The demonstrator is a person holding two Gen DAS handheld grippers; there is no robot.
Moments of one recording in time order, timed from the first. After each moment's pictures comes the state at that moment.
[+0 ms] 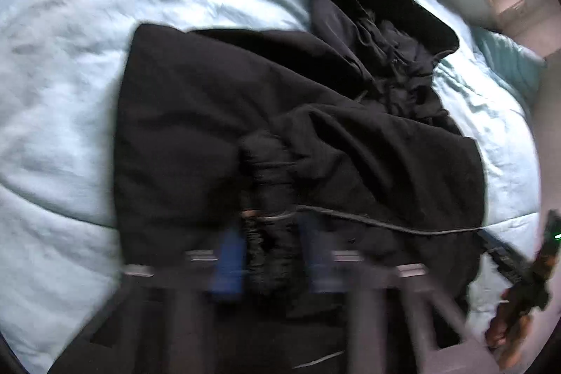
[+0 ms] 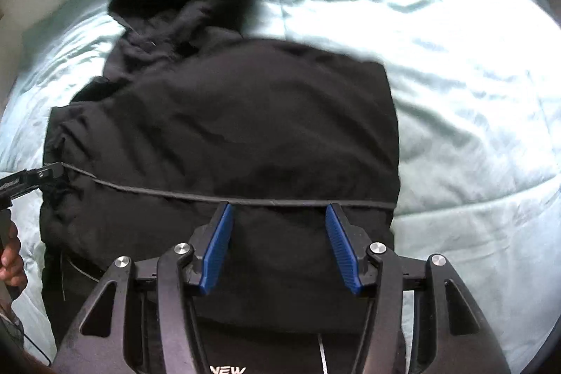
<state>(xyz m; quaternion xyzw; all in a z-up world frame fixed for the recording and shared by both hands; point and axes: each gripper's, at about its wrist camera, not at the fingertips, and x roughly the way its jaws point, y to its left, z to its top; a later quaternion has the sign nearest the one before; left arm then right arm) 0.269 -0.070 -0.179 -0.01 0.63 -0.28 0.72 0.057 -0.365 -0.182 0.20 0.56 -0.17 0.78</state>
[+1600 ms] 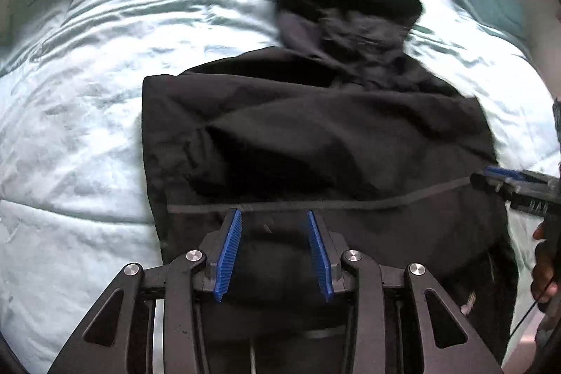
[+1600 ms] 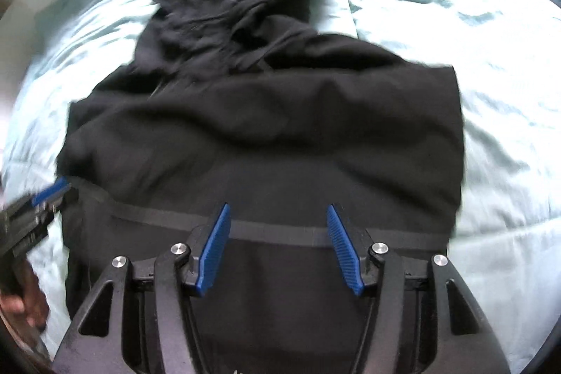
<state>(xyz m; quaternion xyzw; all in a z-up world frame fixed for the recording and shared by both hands) 0.211 -0.073 -0.133 0.13 0.55 -0.29 0.77 0.115 -0.312 -0.165 0.19 0.58 -0.11 0.78</state>
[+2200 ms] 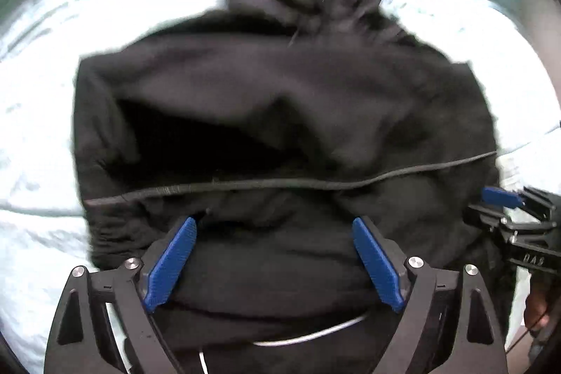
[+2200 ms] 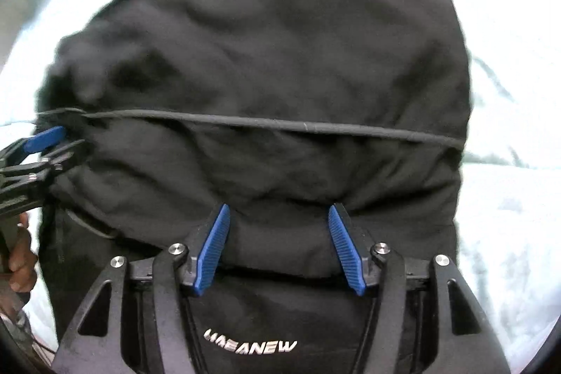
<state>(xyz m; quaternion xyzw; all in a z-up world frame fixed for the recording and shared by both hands) 0.205 -0.117 -0.162 0.14 0.57 -0.31 0.74 0.079 -0.309 -0.171 0.18 0.60 -0.11 0.77</state>
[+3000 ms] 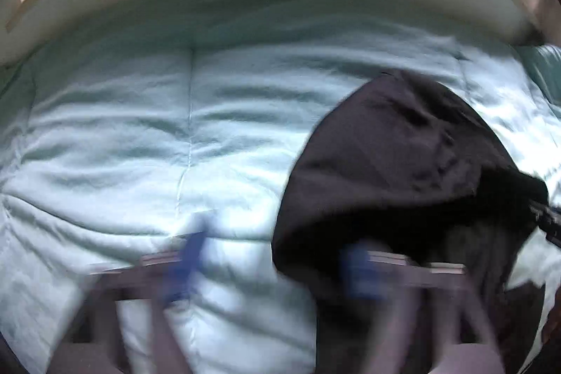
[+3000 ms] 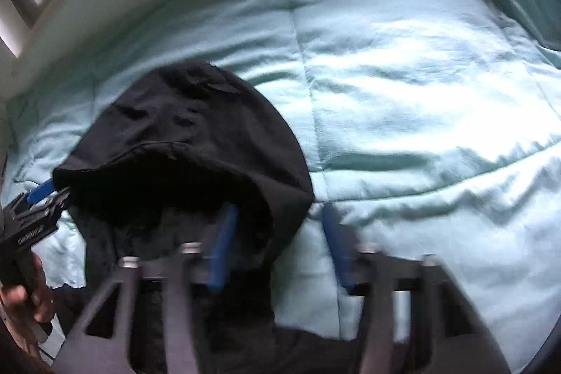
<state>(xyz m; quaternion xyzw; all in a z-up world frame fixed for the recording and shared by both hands) 0.505 -0.262 -0.165 0.12 0.50 -0.24 0.82 0.327 -0.491 -0.165 0.20 0.51 -0.17 0.82</state>
